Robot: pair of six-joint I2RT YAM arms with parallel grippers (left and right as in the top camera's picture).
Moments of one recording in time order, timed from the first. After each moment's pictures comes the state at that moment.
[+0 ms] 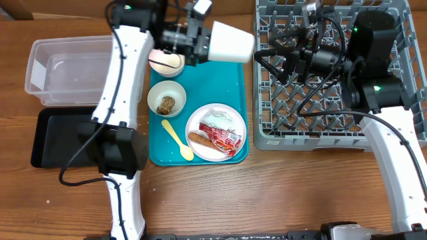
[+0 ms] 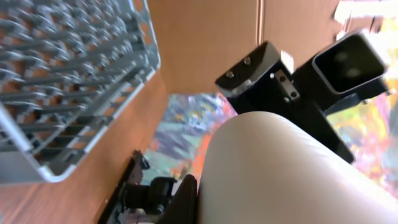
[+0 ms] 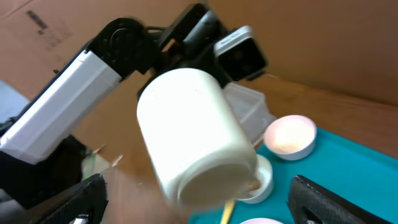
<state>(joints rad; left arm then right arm) -0.21 2.23 2.38 -1.47 1.42 -0.11 0.10 1.46 1.40 -0.29 -1.07 0.23</state>
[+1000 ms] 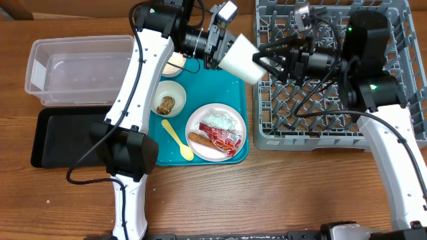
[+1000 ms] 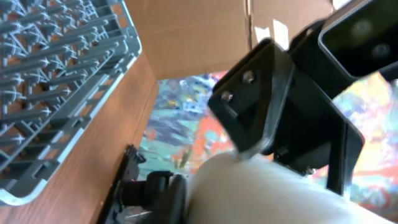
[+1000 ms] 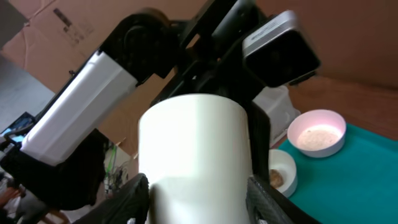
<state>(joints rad) -0.29 2.23 2.38 -1.42 1.45 -0.08 0.11 1.47 1.40 -0.30 -1.14 0.25</state>
